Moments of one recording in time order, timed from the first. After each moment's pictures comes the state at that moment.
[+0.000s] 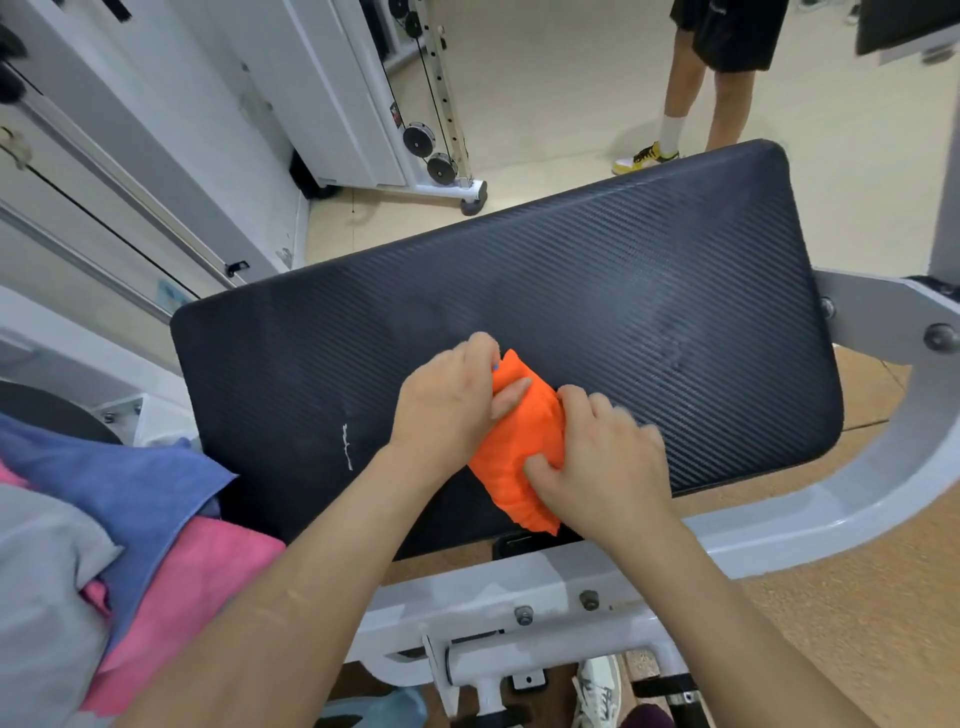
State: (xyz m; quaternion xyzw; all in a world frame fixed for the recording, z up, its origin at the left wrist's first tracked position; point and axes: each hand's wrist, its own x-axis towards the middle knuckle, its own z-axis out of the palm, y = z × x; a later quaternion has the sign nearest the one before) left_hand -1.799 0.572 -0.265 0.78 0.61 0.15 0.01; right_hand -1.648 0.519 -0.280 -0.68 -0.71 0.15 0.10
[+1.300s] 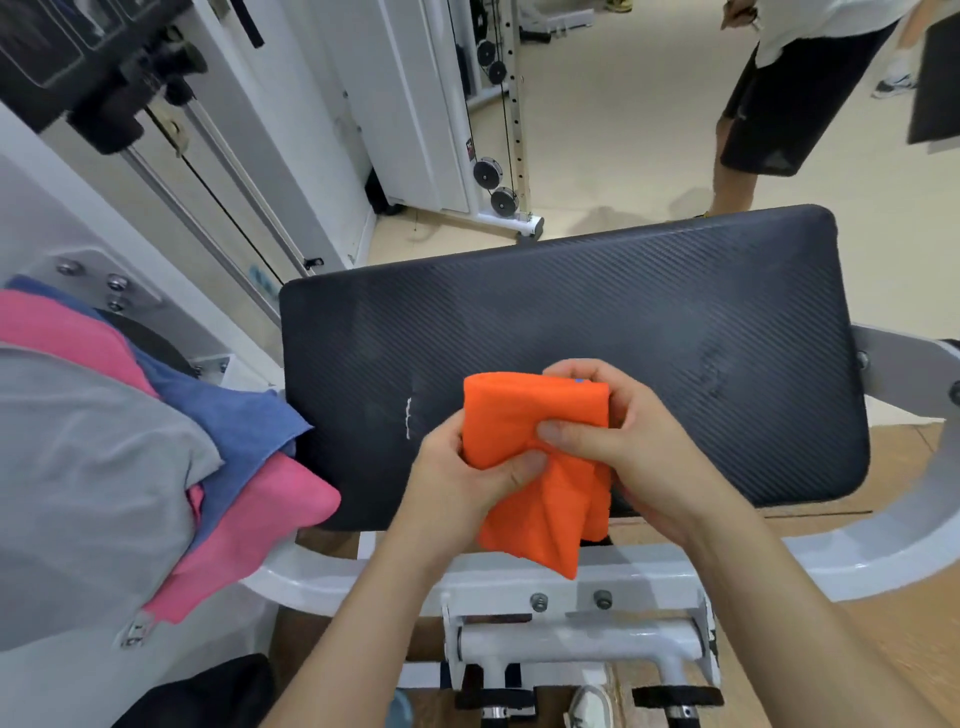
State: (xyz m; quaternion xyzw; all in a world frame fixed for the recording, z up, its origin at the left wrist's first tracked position) left_hand -1.808 0.456 -0.213 0.44 0.60 0.45 0.49; right_hand -1.641 0.509 -0.213 -0.36 -0.50 0.69 0.37
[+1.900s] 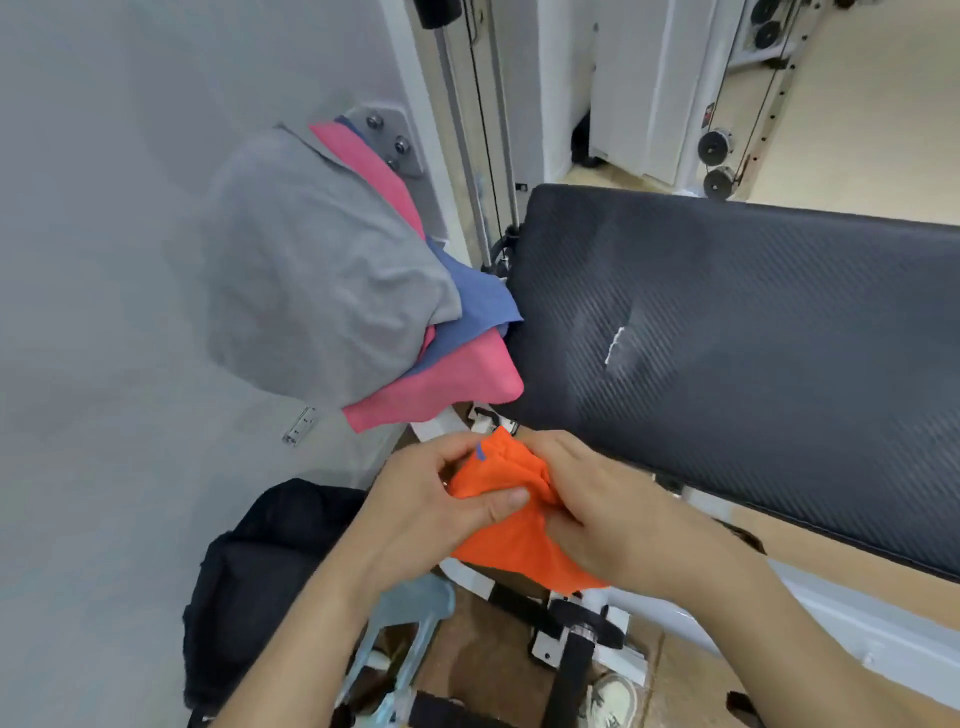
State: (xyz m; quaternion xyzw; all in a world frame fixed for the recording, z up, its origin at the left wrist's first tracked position) left_hand -1.907 0.292 -0.195 0.41 0.73 0.40 0.37; right_hand -1.757 0.413 -0.224 -0.15 -0.91 0.37 0.06
